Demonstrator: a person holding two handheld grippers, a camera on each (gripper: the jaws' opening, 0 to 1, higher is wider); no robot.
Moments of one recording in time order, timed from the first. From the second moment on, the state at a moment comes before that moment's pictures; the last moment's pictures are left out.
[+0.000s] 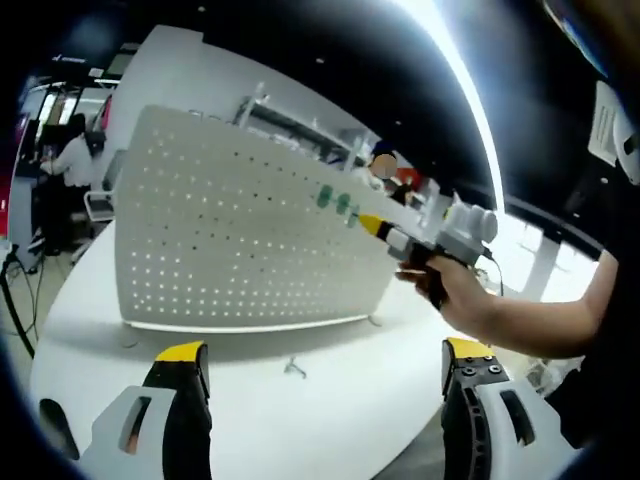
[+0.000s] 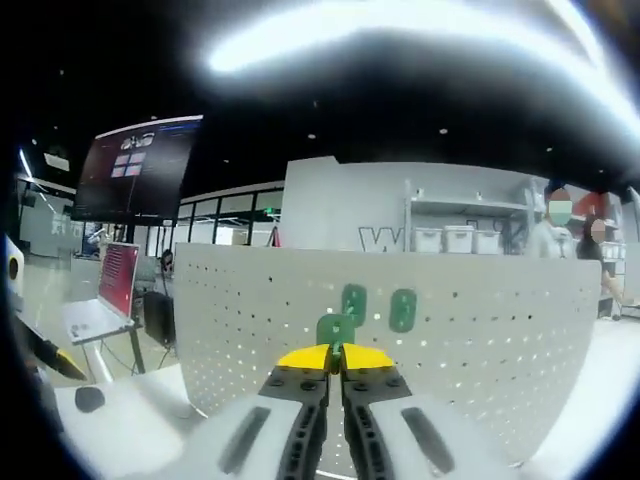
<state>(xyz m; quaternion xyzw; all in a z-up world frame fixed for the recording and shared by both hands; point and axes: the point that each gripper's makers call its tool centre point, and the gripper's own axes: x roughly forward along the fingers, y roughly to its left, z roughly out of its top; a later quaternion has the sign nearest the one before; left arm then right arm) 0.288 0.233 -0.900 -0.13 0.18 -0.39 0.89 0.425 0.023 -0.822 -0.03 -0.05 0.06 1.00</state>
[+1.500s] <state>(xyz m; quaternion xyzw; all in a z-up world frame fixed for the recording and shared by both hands) 0.294 0.236 -0.915 -0.13 0.21 -0.38 0.89 0.474 -0.067 -0.799 -0.06 -0.08 -0.04 0.99</state>
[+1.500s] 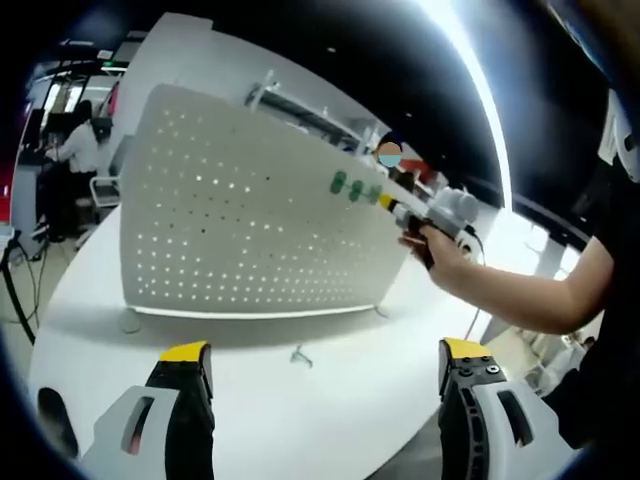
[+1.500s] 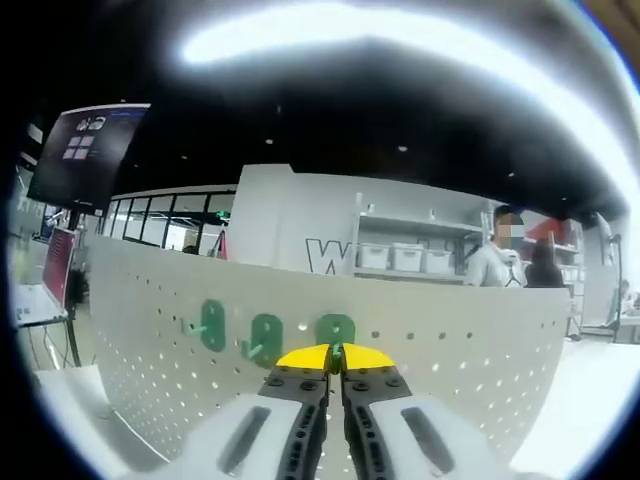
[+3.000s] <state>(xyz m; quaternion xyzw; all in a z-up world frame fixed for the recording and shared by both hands) 0.289 0.237 -0.913 -0.14 0.21 -0.38 0.89 0.442 -0.067 -0.742 -0.09 -0.15 -0.04 0.98</state>
